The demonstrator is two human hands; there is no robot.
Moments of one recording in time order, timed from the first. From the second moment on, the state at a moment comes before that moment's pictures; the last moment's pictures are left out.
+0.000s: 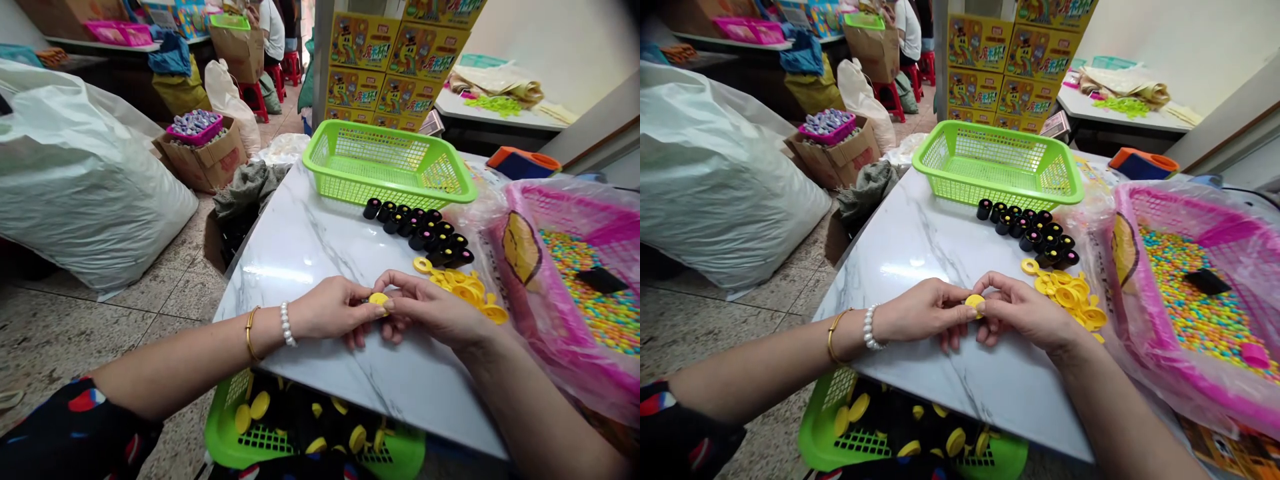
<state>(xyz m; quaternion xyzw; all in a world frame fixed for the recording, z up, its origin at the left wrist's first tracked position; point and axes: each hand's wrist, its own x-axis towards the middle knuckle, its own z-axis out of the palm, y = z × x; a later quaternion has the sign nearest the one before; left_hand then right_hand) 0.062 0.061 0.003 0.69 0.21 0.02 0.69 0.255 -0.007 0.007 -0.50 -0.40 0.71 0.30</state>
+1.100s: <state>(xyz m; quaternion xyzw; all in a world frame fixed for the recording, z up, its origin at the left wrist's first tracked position) 0.055 0.065 -0.010 0.82 0.27 0.21 0.47 0.267 -0.009 0.012 -0.50 -0.42 0.60 0.46</state>
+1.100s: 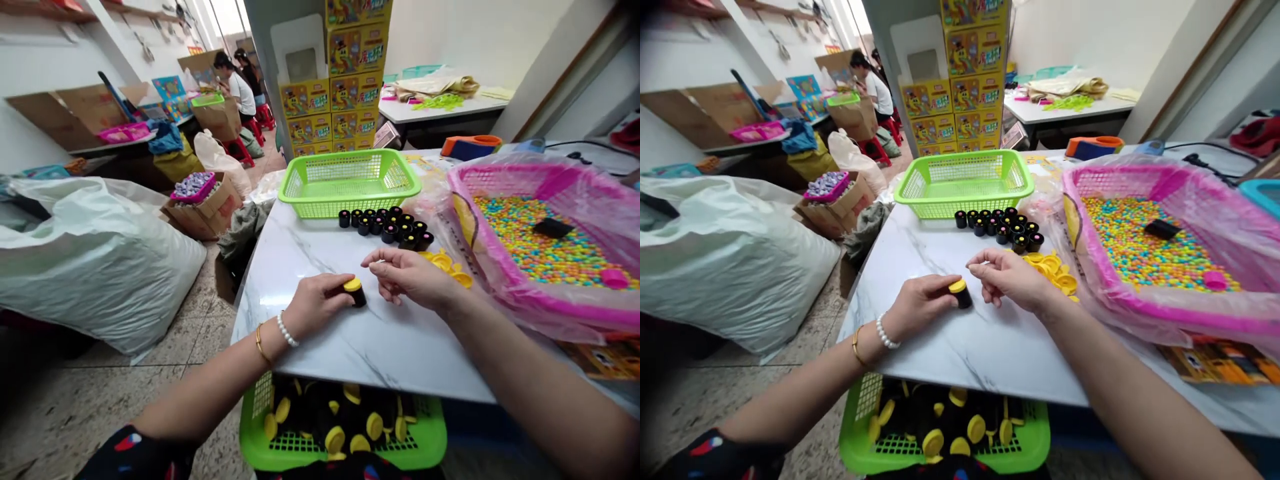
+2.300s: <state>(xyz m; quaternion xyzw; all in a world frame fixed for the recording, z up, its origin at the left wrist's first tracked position) 0.151 0.193 -0.007 0.85 0.44 0.22 0.18 0.298 -0.022 0.039 -0.74 -0.54 -0.08 0.39</state>
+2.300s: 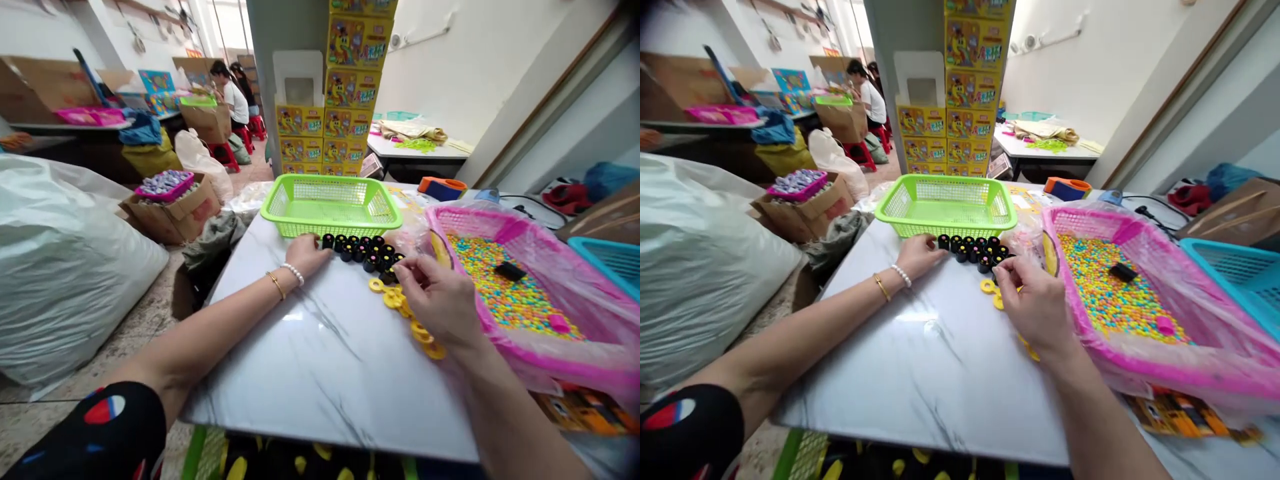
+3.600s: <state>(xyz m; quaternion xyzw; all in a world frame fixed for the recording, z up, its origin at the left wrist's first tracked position) 0.062 0.084 -0.009 0.91 0.20 0.21 0.31 0.237 -0.043 0.014 -0.67 -0.73 -0.04 0.10</state>
